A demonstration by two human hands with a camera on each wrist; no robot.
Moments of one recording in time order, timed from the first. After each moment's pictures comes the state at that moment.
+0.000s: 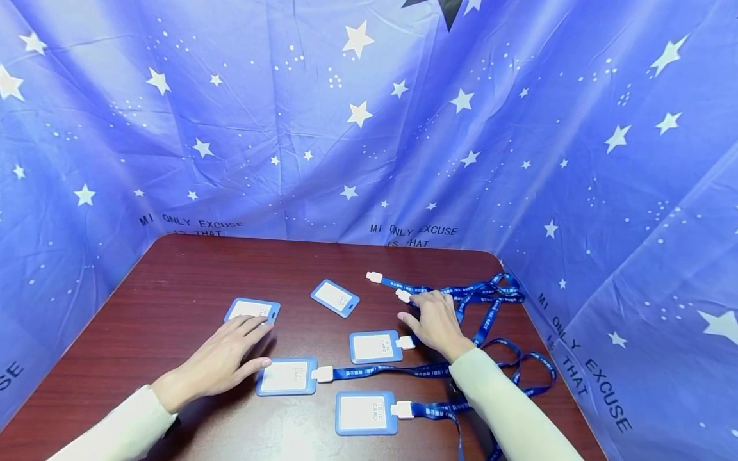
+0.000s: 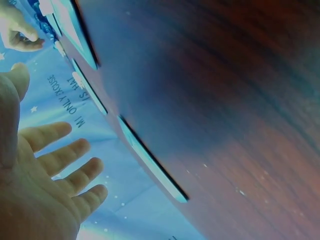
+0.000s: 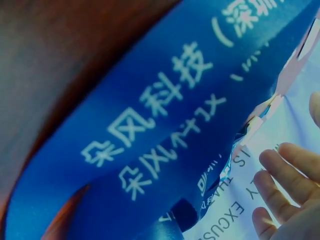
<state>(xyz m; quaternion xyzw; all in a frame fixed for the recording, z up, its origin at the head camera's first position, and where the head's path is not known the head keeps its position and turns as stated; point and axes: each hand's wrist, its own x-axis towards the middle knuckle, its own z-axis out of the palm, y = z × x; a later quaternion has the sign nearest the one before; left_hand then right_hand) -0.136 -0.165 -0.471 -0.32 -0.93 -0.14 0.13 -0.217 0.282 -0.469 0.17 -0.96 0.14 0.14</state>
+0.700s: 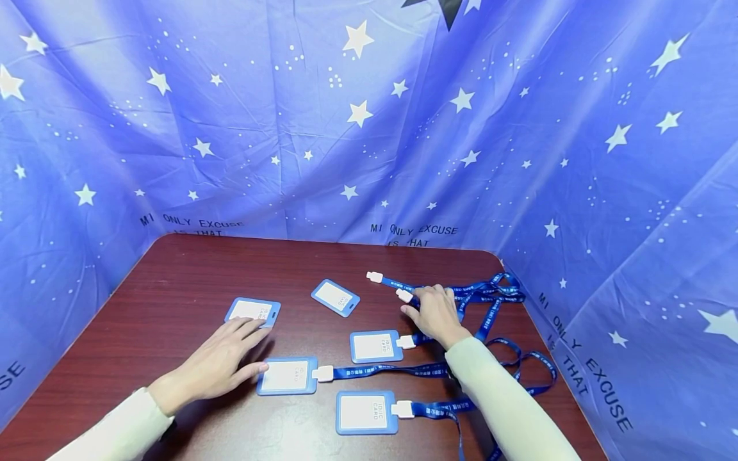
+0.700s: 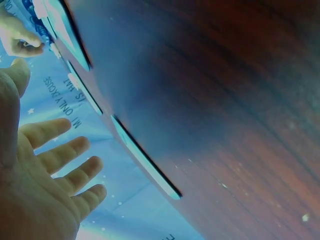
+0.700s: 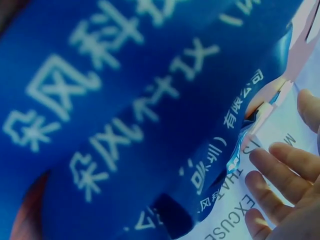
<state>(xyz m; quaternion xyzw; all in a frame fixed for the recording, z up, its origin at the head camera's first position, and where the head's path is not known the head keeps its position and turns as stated) -0.132 -0.170 -0.474 -0.33 -0.93 -0.12 0.13 -0.236 0.281 -0.468 0.13 -0.98 0.12 0.12</state>
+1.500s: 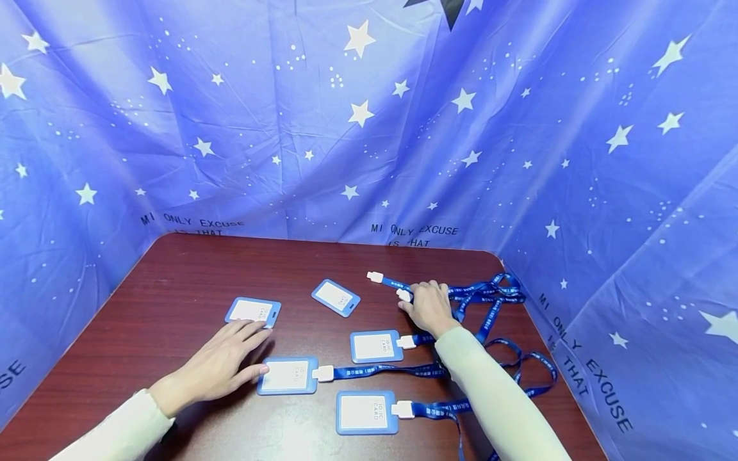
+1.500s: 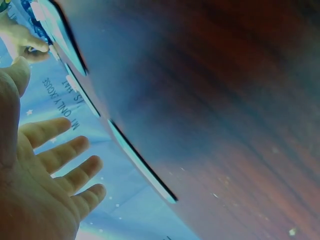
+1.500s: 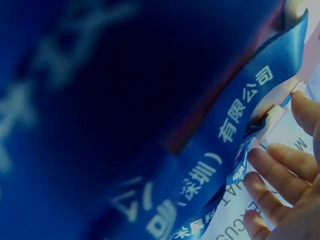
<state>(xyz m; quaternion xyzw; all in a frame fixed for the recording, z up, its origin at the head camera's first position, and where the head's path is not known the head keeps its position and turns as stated) -0.130 -0.170 -0.477 -0.33 -0.93 -0.13 0.12 -0.258 0.270 -0.471 0.11 -0.99 0.07 0.08</state>
